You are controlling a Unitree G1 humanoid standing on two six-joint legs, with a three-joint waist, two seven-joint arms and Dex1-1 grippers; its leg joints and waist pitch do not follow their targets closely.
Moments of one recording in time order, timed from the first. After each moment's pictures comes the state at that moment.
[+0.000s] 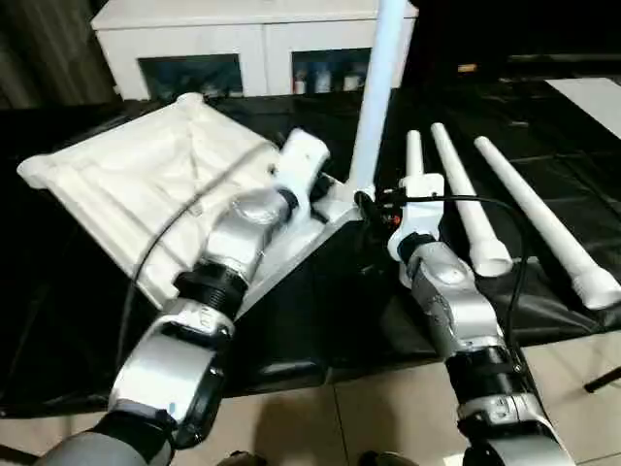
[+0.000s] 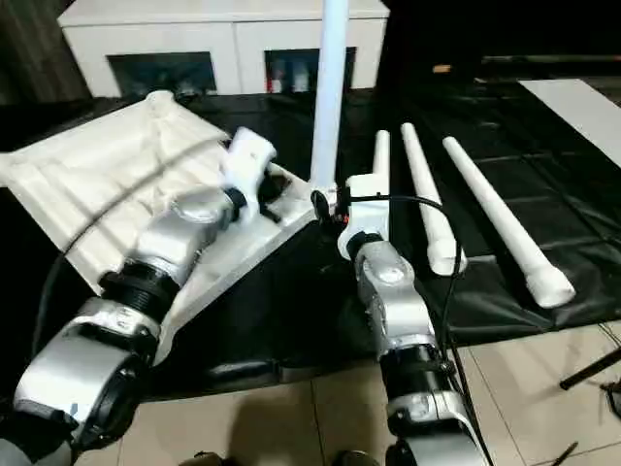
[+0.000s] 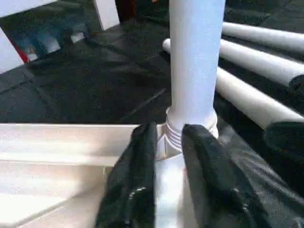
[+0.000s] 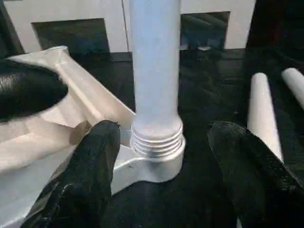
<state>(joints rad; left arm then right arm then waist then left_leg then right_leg) -0.91 0.08 -0.09 0.76 0.00 0.27 -0.38 -0.51 -0.02 -0.04 0.37 0.09 0.18 0.16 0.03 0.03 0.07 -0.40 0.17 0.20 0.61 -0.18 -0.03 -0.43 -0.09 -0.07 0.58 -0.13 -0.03</state>
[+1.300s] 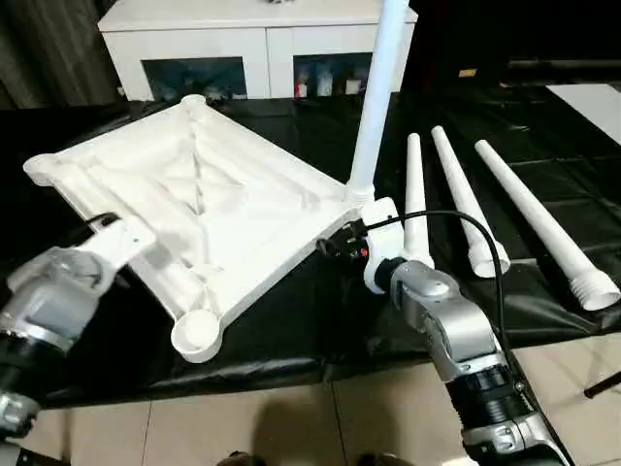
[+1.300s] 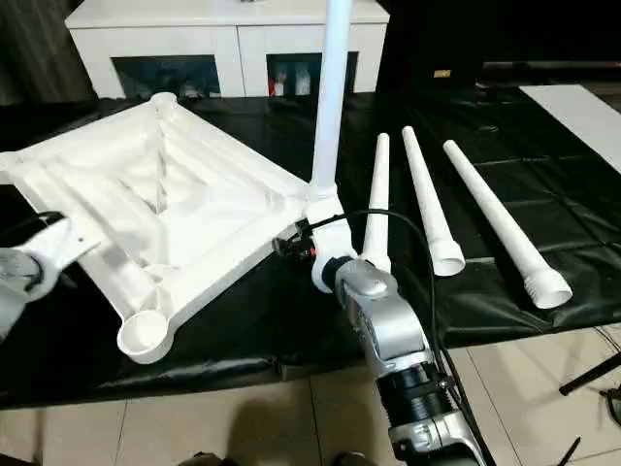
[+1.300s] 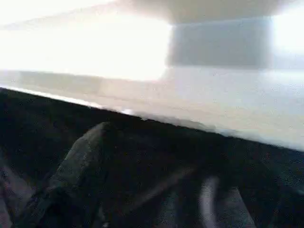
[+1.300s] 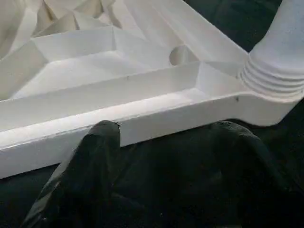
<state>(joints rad) -0.47 0.74 -0.26 0.27 0.30 0.80 -0.65 -0.44 -0.05 0.15 0.22 0.07 0.50 0.31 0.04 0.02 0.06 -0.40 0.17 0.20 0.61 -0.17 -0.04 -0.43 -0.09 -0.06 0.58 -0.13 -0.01</state>
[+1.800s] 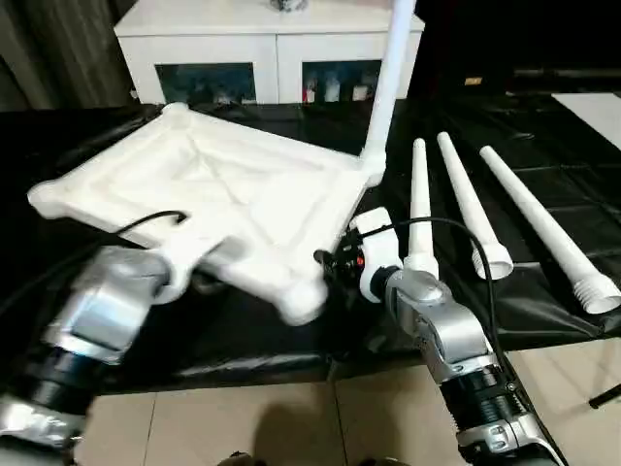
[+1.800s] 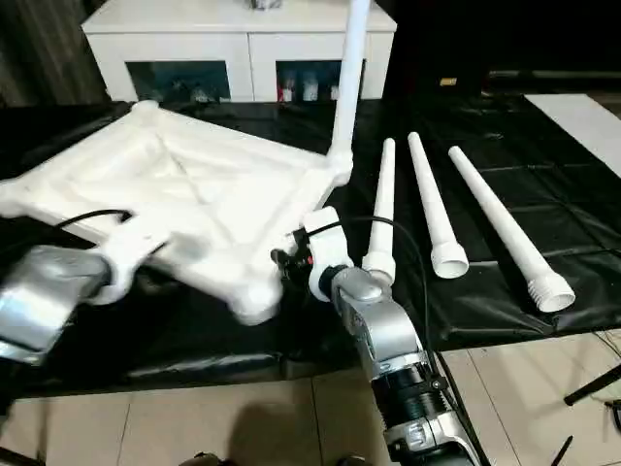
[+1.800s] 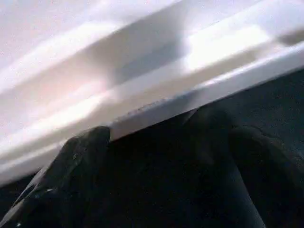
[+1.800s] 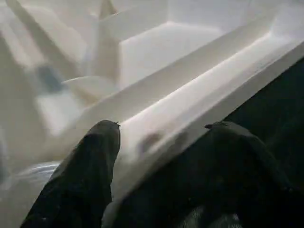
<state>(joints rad) -0.48 0.55 -0.26 0.01 0.15 0.91 -0.72 -0.44 -0.03 0.15 0.29 0.07 0.50 0.31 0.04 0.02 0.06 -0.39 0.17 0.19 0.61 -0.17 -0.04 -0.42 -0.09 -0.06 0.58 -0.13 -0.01</state>
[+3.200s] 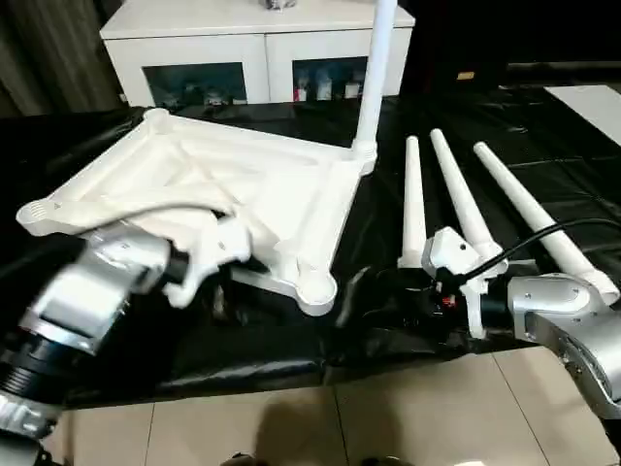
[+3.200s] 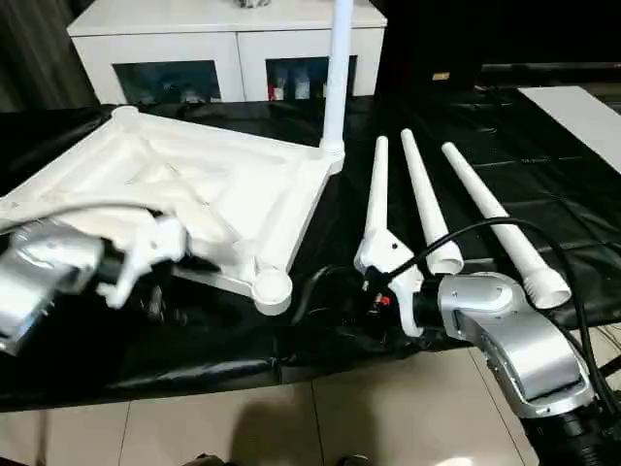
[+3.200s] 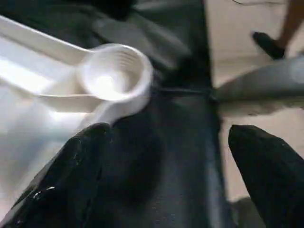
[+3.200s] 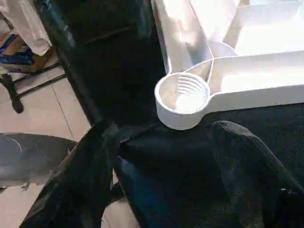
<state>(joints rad) -0.49 0.70 -0.33 0.03 -0.12 0.49 -1.31 -0.27 -0.63 0.17 -0.27 0.35 0.68 0.98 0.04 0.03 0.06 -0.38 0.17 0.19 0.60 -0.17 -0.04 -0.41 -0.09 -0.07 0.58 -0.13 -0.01</state>
